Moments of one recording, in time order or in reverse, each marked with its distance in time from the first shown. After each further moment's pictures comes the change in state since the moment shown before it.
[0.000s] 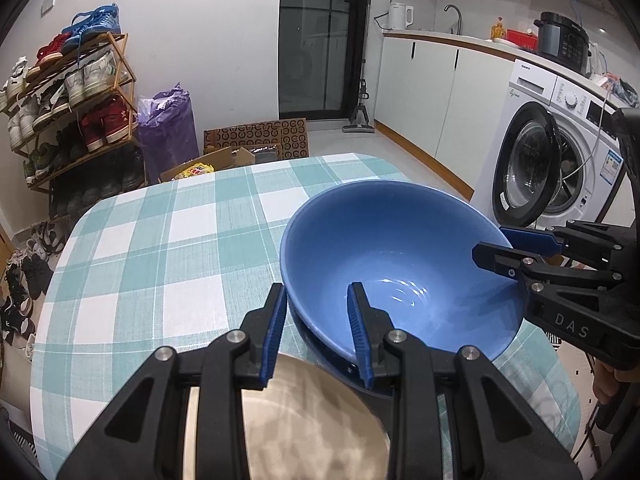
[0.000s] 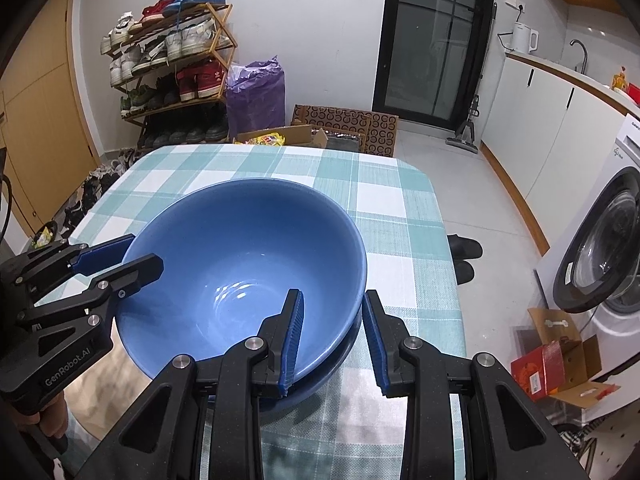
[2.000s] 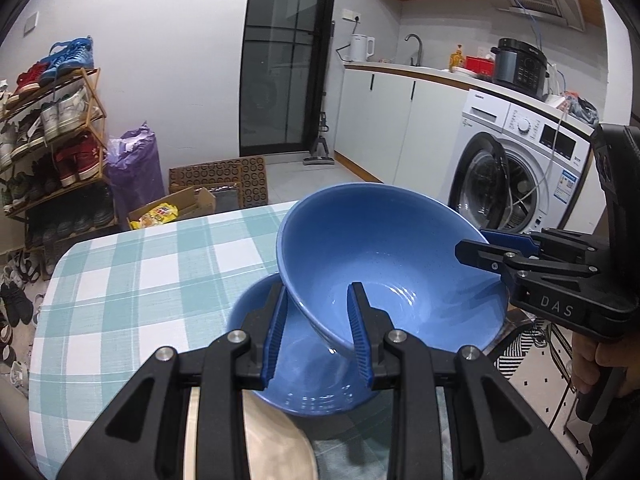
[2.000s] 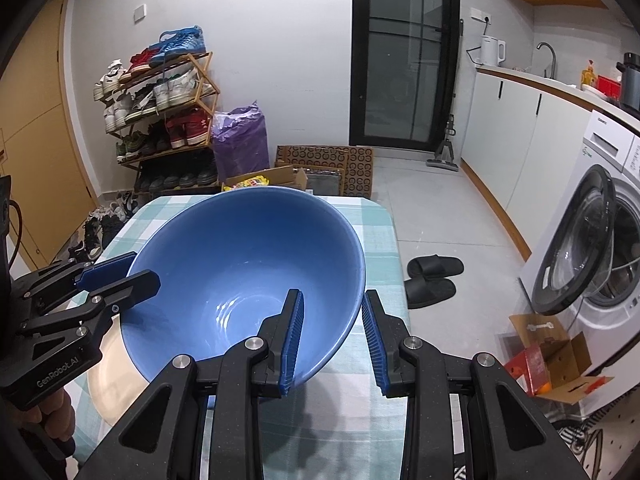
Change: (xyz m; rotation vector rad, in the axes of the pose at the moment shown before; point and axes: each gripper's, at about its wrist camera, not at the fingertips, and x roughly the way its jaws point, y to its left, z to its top) left arm -0.058 -0.034 0.038 0.027 -0.108 -0.130; right arm -0.092 -0.062 0.003 0.082 -0.127 -0.003
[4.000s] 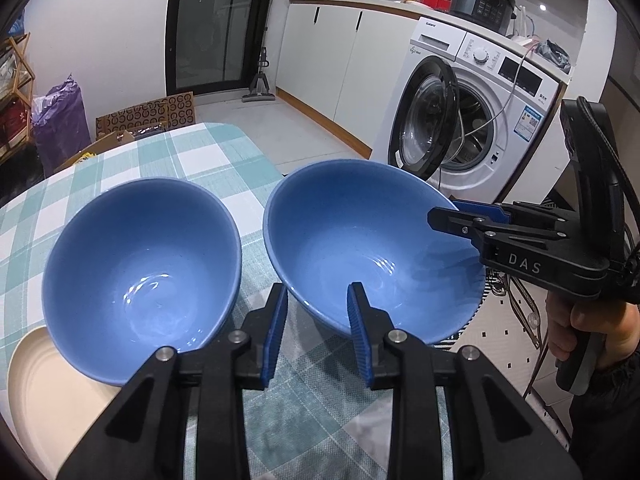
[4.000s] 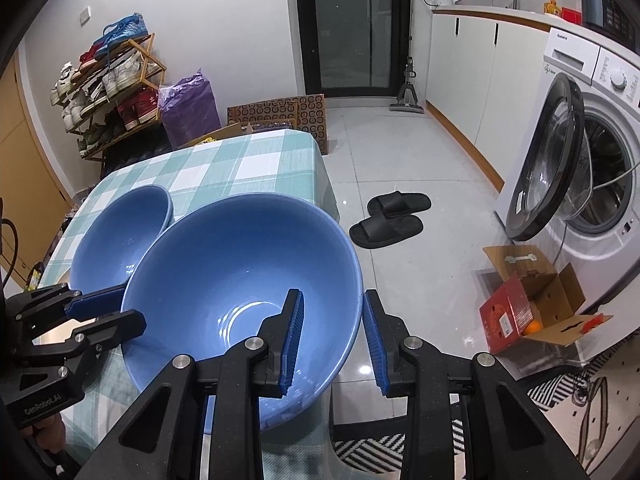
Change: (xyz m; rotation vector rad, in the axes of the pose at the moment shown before) left arm 0.069 -0.106 -0.047 0.037 0.231 -0.187; right arm 0.024 -0.129 -0.095 0.130 0.157 -0.073
